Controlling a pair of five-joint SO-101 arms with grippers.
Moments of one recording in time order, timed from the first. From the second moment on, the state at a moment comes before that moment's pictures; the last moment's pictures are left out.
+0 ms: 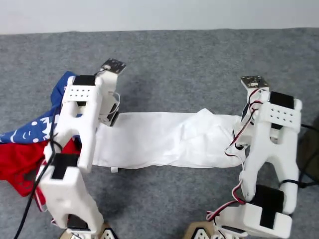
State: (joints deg) left arm -0.6 19.0 -3.4 83.8 -12.4; right arm 14.1 -3.5 13.9 87.6 21.5
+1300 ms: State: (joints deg) left arm -5.6 29.3 -1.1 85.1 -16.5; right arm 13.5 -3.6 20.5 87.5 21.6
